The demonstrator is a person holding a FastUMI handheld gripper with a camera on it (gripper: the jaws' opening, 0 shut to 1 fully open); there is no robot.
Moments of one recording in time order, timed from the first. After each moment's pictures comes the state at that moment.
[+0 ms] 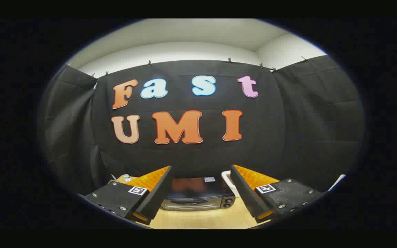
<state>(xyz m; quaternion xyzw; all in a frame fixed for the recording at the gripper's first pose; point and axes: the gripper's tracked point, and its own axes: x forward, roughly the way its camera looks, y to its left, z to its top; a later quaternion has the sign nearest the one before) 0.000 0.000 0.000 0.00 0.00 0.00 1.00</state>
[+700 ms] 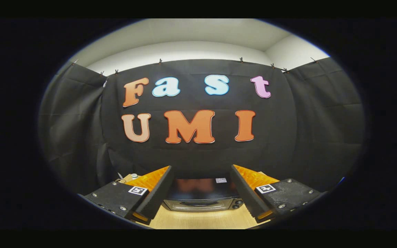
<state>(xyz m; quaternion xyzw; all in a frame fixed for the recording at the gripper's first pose) 0.009 0.031 0.000 -0.01 0.00 0.03 1.00</state>
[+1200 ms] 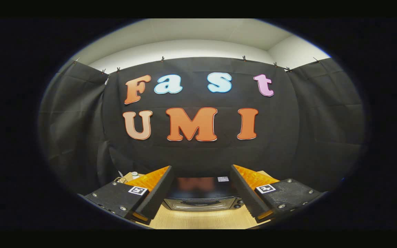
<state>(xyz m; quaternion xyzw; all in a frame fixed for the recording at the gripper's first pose) 0.018 0.036 -0.013 -0.02 0.01 0.04 1.00</state>
